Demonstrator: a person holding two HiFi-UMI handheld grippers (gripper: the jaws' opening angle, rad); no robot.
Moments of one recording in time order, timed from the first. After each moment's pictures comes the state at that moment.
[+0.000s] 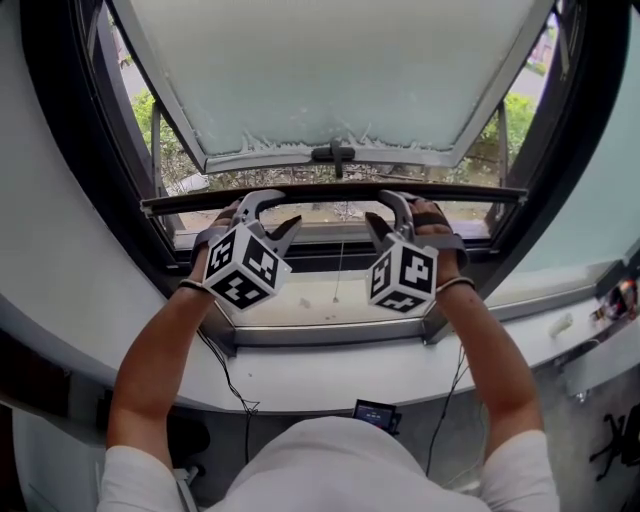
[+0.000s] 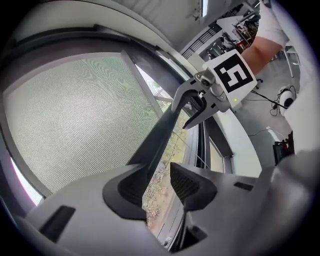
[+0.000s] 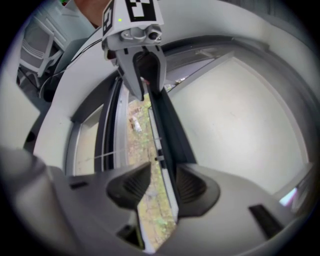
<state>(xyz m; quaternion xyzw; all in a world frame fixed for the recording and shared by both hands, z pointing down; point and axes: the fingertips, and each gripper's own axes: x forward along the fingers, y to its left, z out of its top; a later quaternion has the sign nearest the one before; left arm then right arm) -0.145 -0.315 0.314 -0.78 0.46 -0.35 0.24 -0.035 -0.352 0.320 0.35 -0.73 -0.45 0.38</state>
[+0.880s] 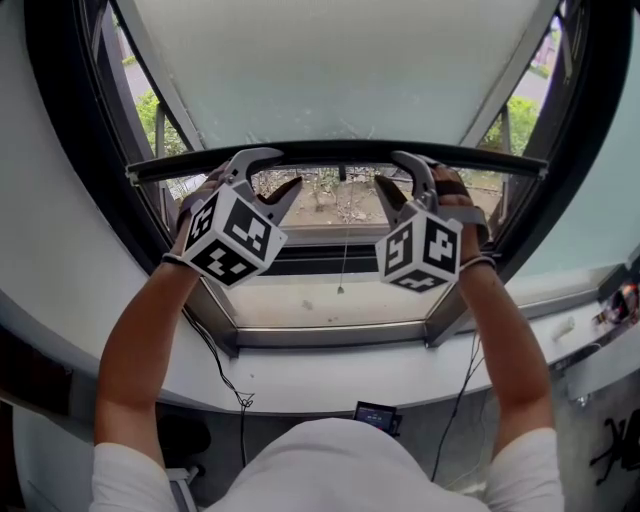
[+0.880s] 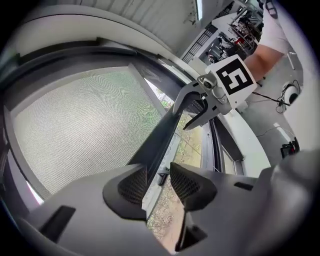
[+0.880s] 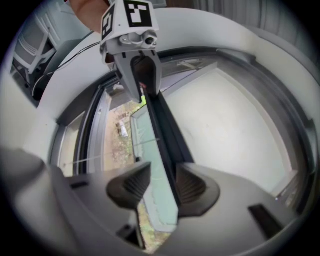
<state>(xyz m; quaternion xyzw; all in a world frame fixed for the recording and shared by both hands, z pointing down) -0.146 -0.316 0.226 -0.76 0.48 -0.32 0.29 -0.036 -0.353 0.230 0.39 -0.72 -0.48 0.32</state>
